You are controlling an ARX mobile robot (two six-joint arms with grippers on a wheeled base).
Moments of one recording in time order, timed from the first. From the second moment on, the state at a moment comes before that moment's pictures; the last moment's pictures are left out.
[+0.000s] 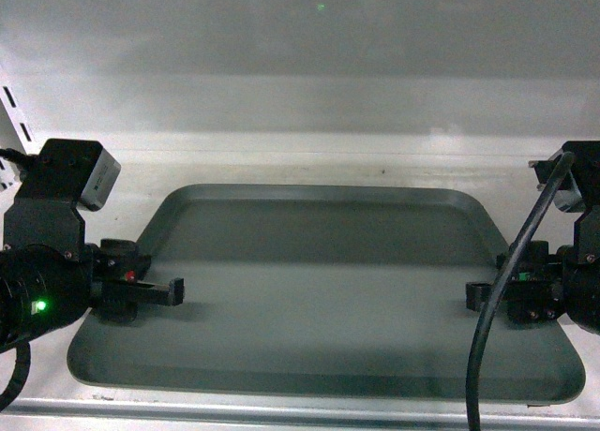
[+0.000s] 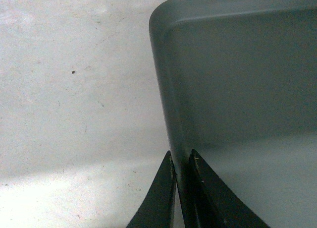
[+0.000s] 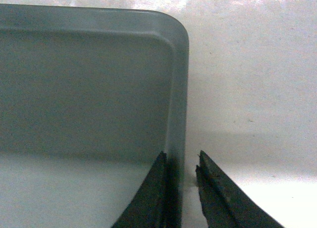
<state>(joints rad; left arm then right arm) -0.20 1.84 0.55 0.74 -0.03 -0.02 0.23 1.90 0.59 0.80 0.09 0.10</state>
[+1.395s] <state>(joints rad) -0.25 1.60 0.51 0.57 -0.08 -0.08 0.25 1.72 0.58 0.64 0.14 0.19</state>
